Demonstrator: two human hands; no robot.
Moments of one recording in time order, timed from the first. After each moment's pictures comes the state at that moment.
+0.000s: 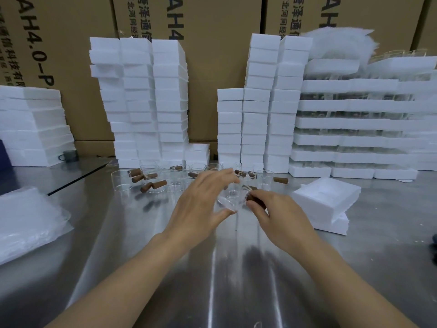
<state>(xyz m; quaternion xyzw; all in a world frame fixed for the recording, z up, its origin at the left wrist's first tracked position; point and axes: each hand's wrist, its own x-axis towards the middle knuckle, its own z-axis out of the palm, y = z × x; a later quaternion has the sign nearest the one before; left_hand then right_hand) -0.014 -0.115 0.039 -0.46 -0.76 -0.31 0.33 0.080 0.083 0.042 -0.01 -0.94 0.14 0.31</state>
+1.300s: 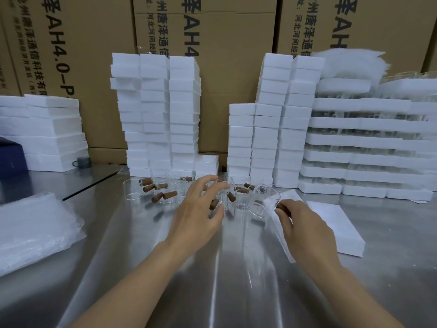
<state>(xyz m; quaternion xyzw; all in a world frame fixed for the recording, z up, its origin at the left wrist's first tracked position) -0.036 -0.135 0.037 -0.37 -0.81 -0.35 0.30 0.080 0.090 0.038 -0.17 -0.92 0.12 0.34</state>
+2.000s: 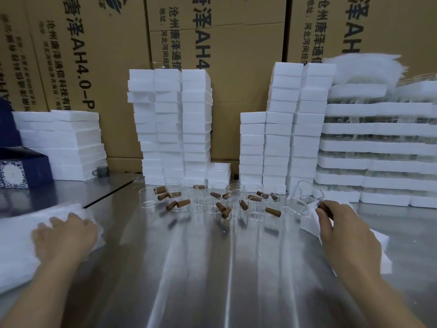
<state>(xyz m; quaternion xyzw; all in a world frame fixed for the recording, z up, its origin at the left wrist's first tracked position) -0.083 -0.372 0.037 0.23 -0.95 -0.14 0.14 0.092 0.115 0.045 -0.24 -0.87 0.16 0.41</state>
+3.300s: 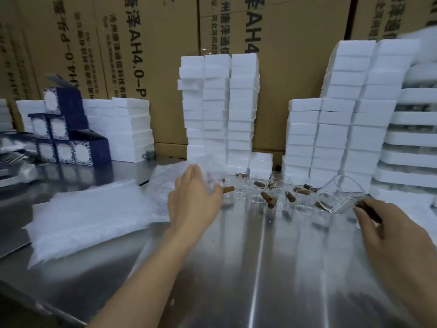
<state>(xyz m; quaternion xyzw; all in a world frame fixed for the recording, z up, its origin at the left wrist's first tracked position) -0.026 -0.238 0.072 -0.03 -0.91 -0.29 0.29 0.074 0.106 0.026 -0.09 -0.85 0.20 0.49</state>
